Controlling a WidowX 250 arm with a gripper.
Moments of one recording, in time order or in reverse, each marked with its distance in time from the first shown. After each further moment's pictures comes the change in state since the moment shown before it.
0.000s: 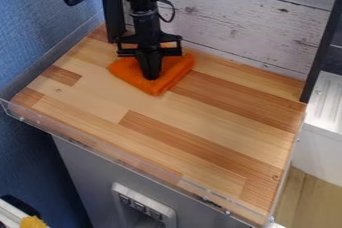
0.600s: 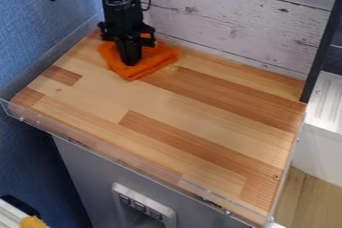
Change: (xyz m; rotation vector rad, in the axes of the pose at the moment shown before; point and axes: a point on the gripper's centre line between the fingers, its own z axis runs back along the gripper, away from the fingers) arm 0.020 0.039 0.006 0.031 -0.040 -0.266
